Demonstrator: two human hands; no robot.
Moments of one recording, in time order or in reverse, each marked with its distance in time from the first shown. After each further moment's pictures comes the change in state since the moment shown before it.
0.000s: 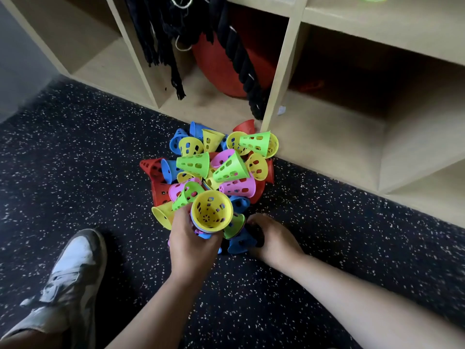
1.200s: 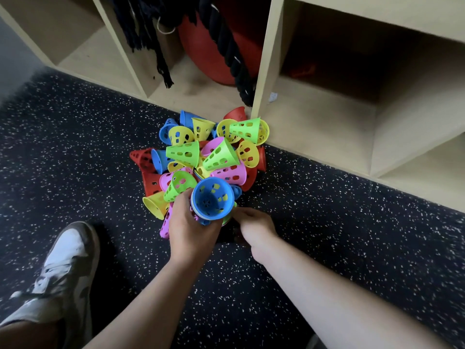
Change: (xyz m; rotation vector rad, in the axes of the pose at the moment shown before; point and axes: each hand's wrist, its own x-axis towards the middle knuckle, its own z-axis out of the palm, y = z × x) left_hand -0.003 0.015 0.011 0.026 -0.025 0.109; right_hand 0.004 -0.070 0.004 0.938 0.178 0.819
